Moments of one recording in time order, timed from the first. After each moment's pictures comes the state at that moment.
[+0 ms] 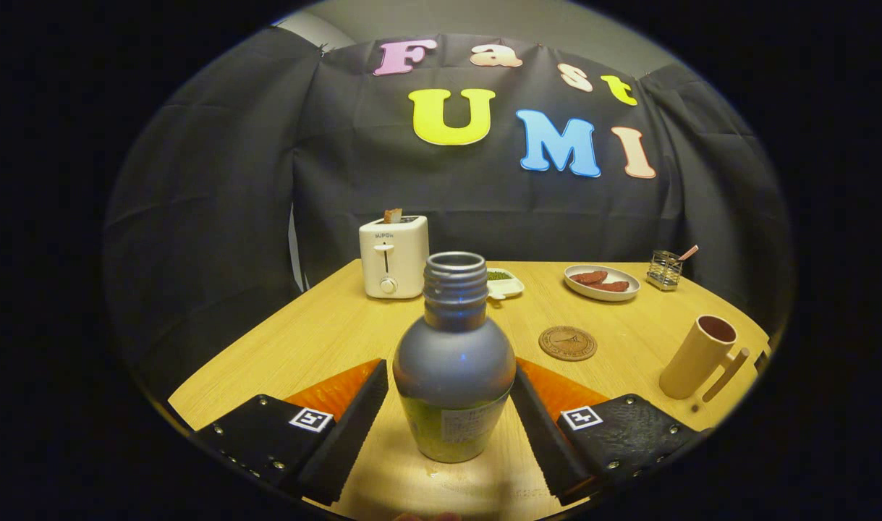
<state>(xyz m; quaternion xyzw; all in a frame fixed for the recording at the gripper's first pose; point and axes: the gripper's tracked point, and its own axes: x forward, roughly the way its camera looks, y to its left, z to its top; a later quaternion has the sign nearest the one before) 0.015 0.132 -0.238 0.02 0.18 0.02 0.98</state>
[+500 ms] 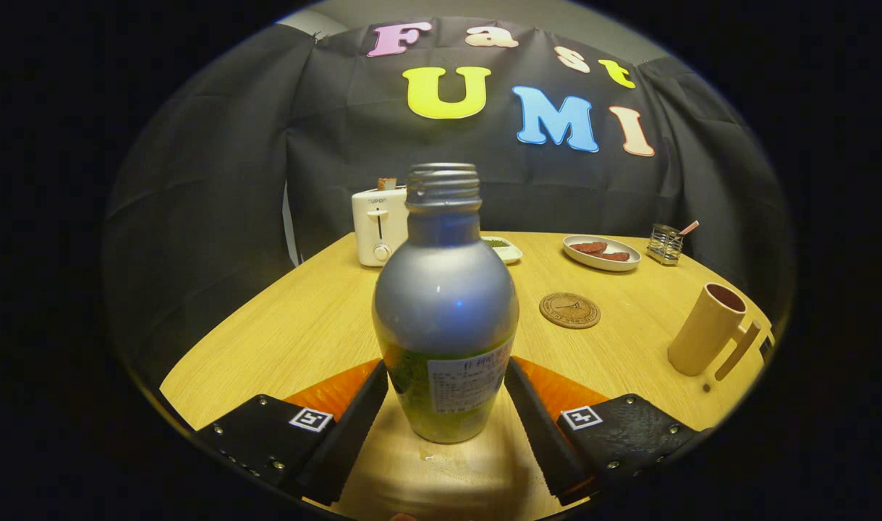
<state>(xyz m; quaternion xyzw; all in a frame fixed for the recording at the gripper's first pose) 0.007 0.131 -0.274 0.02 0.23 0.02 0.97</state>
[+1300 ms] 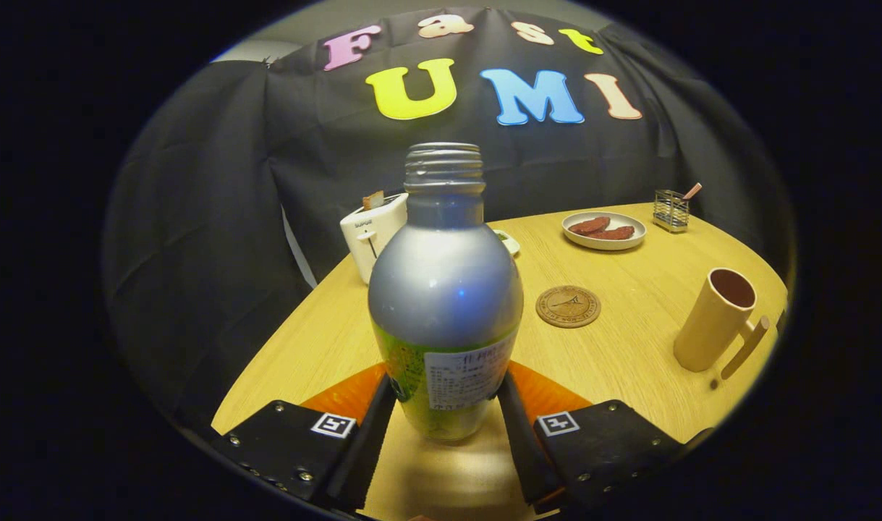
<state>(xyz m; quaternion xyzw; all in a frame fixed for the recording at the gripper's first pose) 0.012 0.095 -0.230 0.13 0.25 0.04 0.96</state>
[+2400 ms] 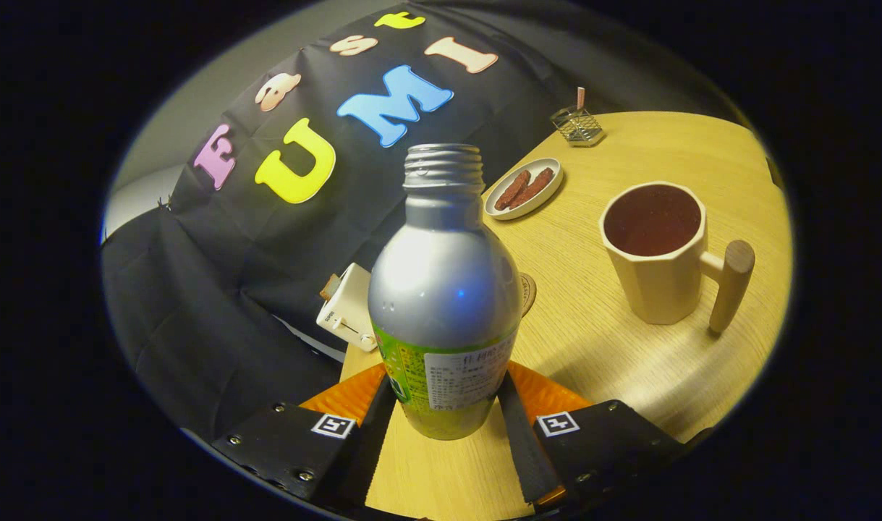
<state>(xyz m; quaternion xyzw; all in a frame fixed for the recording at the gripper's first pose) -0.003 -0.006 -0.210 0.42 0.24 0.00 0.88</state>
